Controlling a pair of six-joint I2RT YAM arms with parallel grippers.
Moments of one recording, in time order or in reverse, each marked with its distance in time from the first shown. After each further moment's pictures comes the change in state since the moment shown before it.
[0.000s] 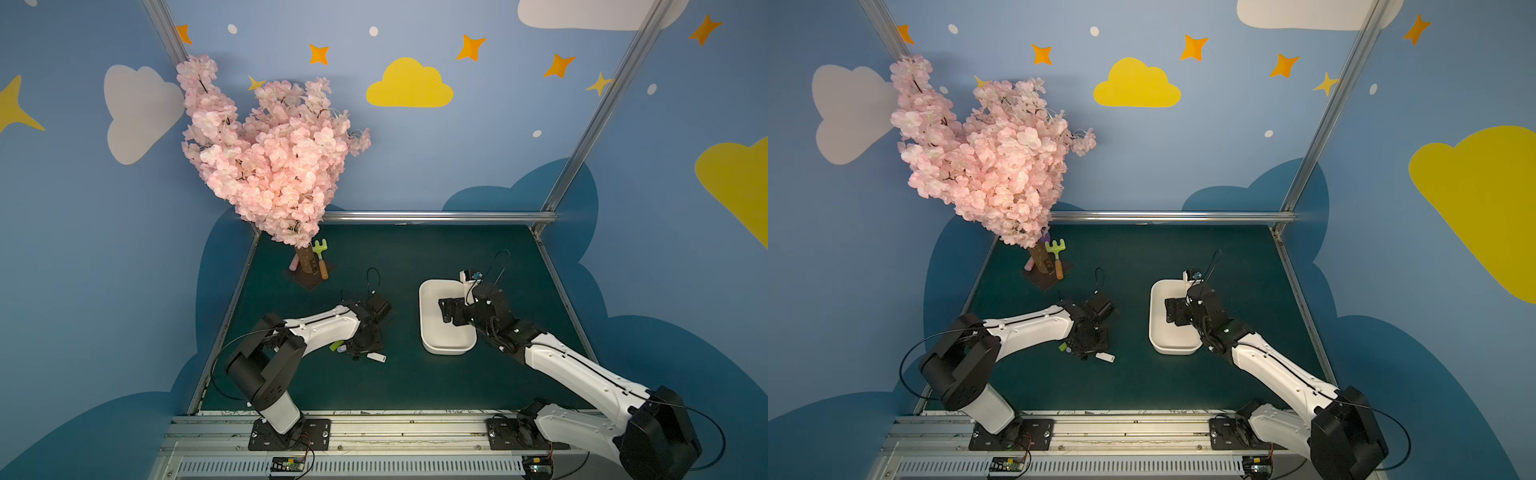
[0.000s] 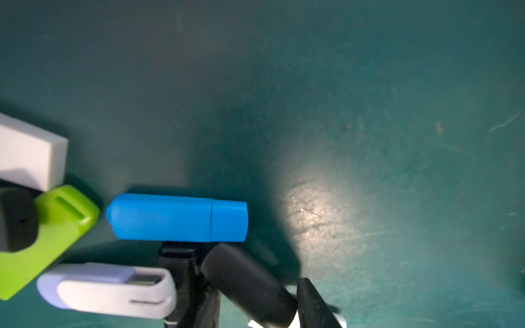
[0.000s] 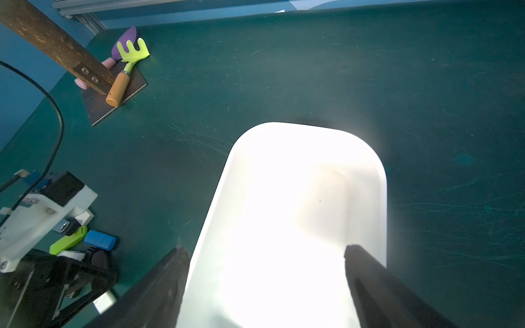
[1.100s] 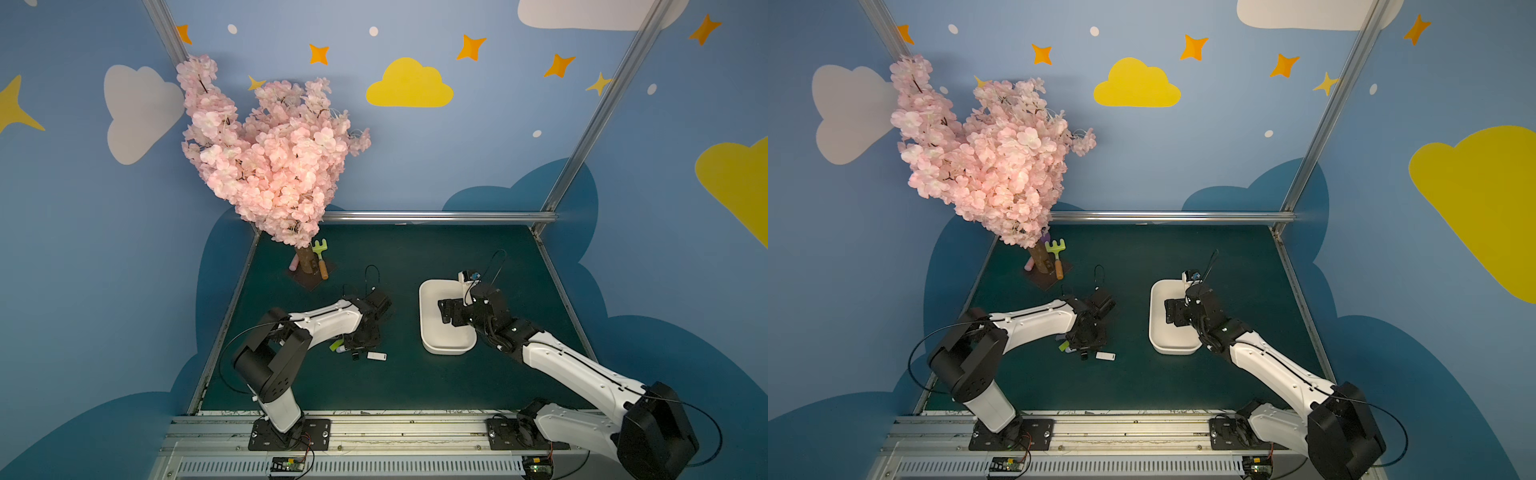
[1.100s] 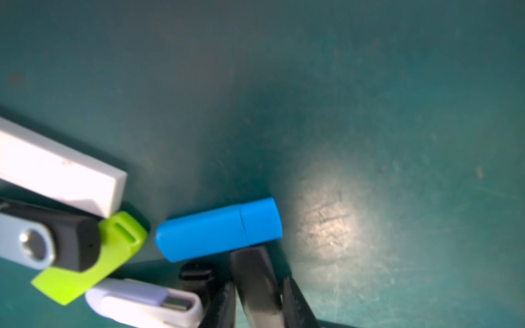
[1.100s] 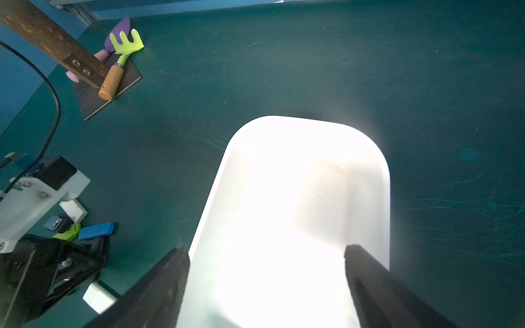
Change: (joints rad) left arm 0.033 0.054 0.053 -0.058 -0.074 0.020; right arm 0.000 0.020 0.000 -0.001 -0.002 0.000
